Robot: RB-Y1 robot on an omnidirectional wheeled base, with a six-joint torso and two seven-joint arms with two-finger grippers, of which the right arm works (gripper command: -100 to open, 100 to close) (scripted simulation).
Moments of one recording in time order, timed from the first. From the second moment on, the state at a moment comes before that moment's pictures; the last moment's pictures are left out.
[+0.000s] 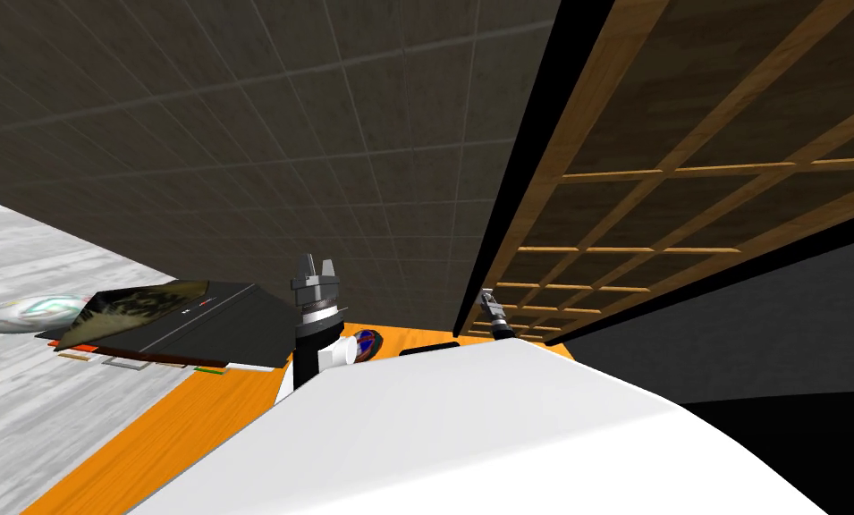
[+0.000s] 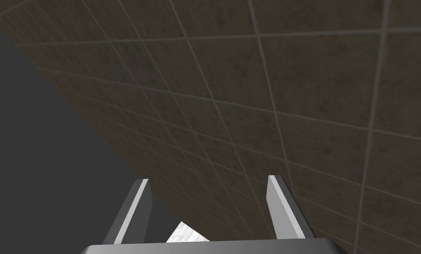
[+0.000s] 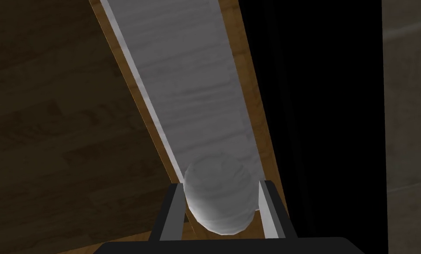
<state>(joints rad) 0.09 -0.05 -0.47 -0.82 0.42 -0.88 0.96</state>
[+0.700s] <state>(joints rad) 0.09 -0.07 -0.46 -0.81 0.35 -0.88 0.79</state>
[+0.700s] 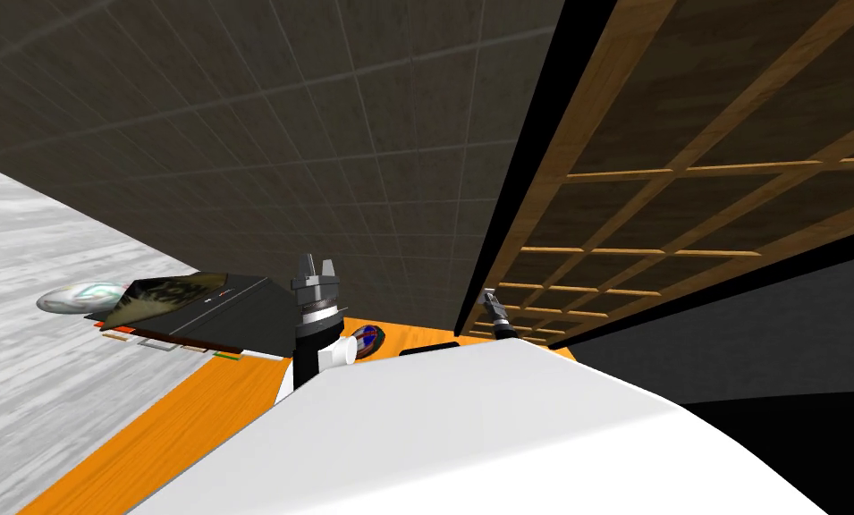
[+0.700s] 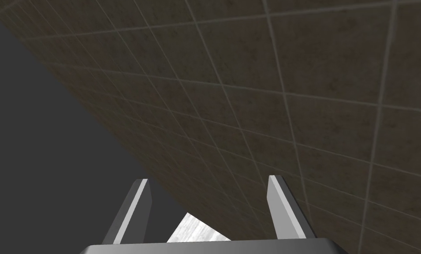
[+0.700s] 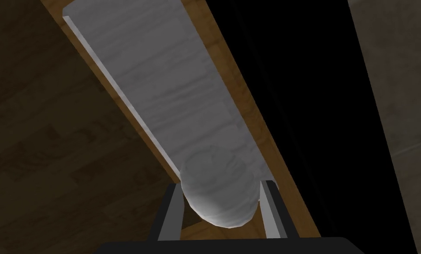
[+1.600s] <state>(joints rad) 0.09 -0.10 -0.43 -0.80 0.26 -0.89 0.58</state>
